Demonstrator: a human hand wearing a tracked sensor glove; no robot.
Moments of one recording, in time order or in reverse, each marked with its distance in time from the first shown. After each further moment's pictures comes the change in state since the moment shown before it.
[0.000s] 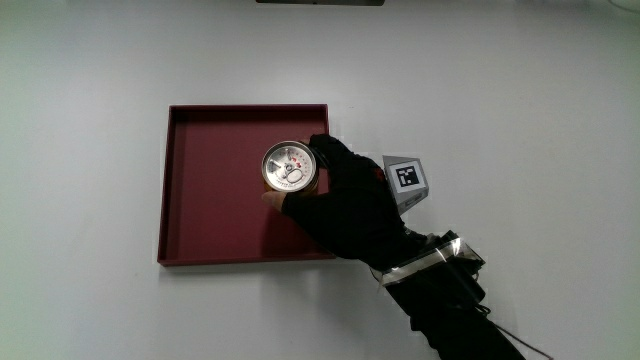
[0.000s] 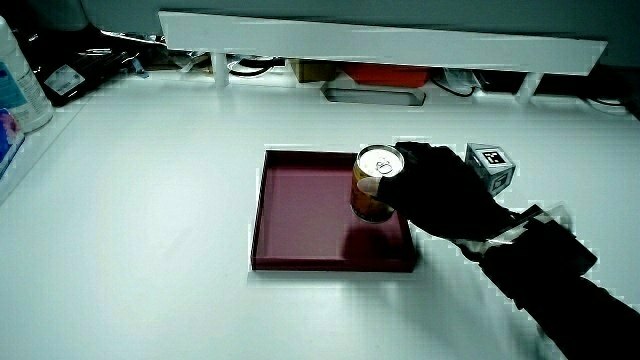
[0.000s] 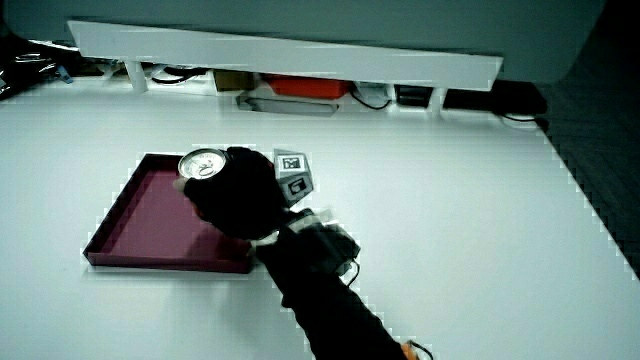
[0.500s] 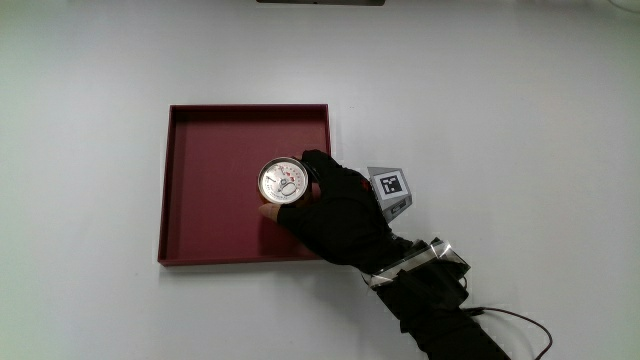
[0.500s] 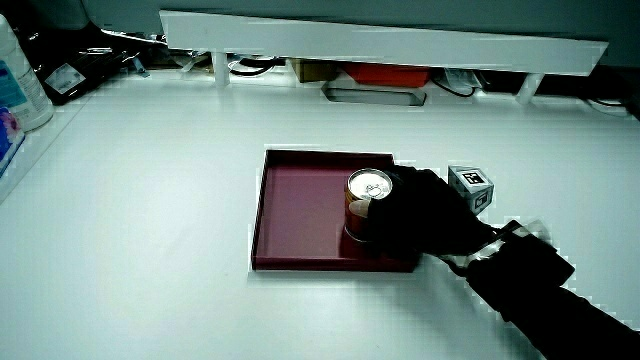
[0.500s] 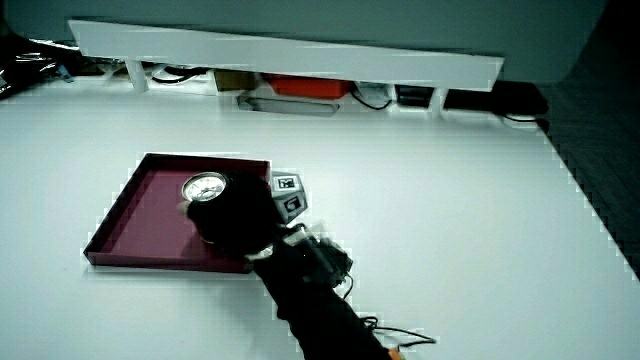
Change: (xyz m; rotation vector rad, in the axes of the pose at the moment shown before) arm 0.036 0.007 -0.017 -0.051 0.003 -0.096
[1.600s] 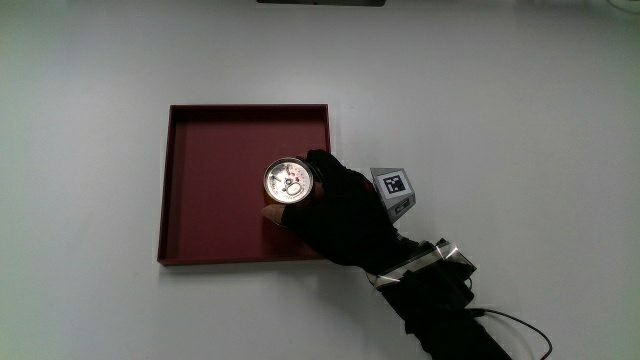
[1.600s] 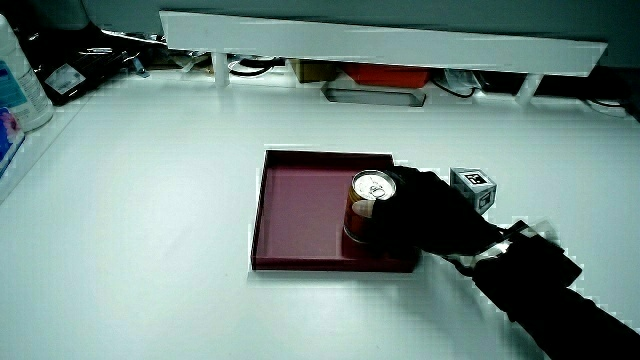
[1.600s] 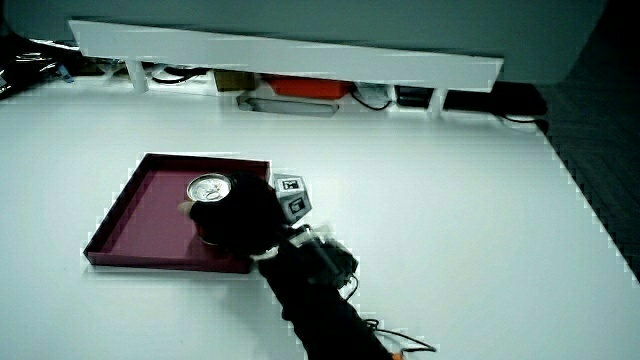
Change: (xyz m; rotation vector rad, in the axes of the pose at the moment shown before) arm 0.007 0.001 0.004 -0.048 0.026 -0.041
